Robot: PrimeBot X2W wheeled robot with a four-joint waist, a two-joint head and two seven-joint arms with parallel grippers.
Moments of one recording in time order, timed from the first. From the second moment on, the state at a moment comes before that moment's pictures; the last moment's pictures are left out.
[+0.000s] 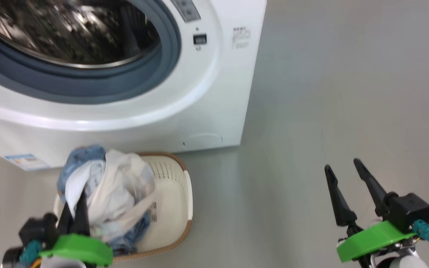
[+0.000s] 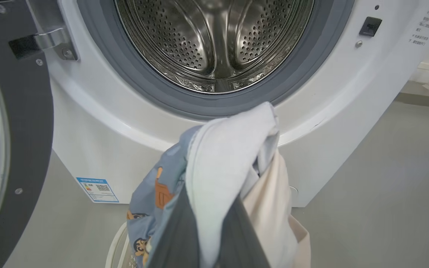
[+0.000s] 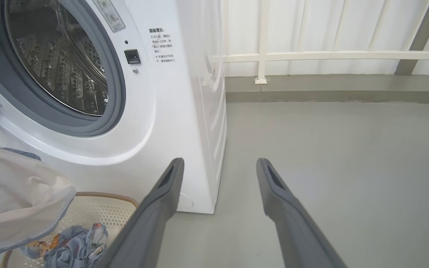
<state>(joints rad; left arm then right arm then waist) -0.19 0.17 -0.21 0.32 -0.41 0.10 -0.25 -0.06 -0.05 -0.02 -0.02 0.13 0.13 -0.12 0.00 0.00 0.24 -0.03</state>
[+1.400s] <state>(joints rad) 0.10 0.22 -0.21 0.00 -0.41 0.21 -0.16 0.11 -0.05 -0.03 -0.08 0.14 0.13 -0.06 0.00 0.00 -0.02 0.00</state>
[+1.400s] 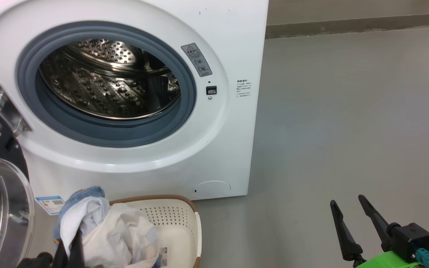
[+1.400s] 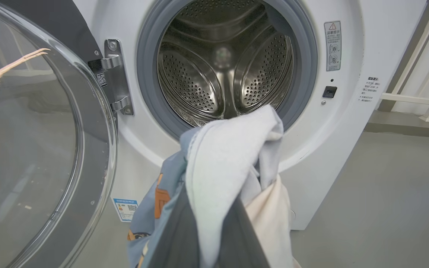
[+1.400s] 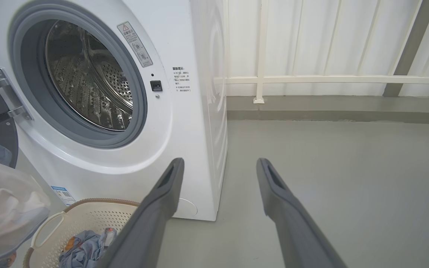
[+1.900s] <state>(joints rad) 0.10 0.22 -0.22 0.01 -0.42 0.22 -0.16 0.11 -0.04 -0.01 -0.08 0.14 0.13 -0.06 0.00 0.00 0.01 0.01</state>
